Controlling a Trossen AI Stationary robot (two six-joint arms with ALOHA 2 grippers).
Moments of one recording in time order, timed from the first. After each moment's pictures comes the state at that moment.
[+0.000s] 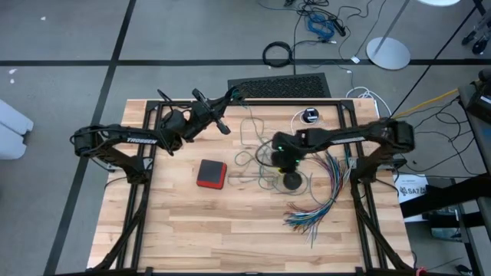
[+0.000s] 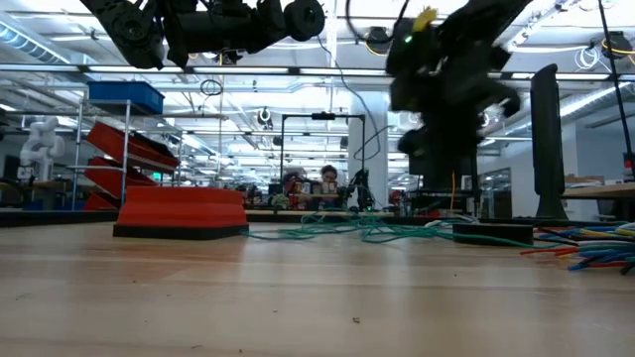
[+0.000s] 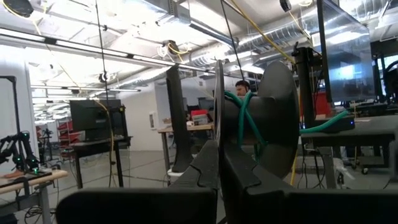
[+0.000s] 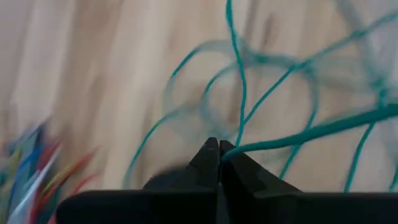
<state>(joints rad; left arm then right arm) 0.33 1.41 0.68 1.16 -0.22 0.25 -0.17 1.57 0.96 -0.57 -0.31 -0.25</state>
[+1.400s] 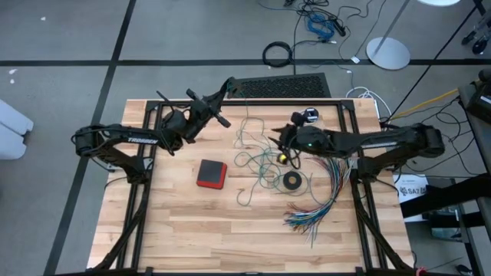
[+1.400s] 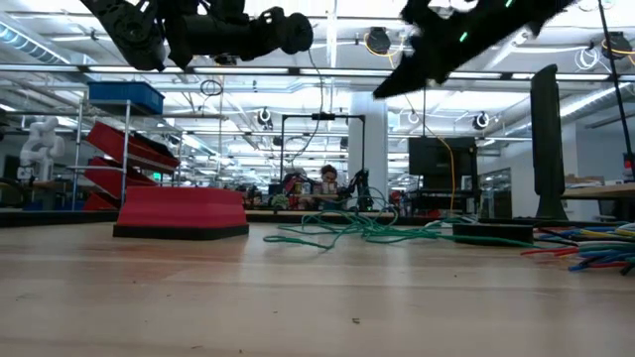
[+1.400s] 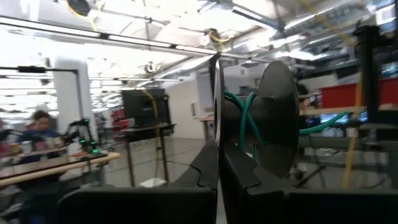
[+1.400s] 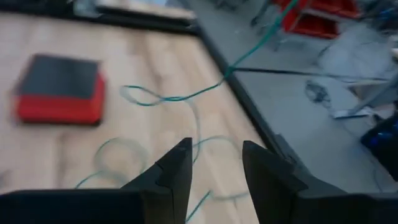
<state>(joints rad) 0.33 1.42 0.68 1.17 -0.42 0.32 -0.08 1.24 0.78 0.04 0.41 -0.14</state>
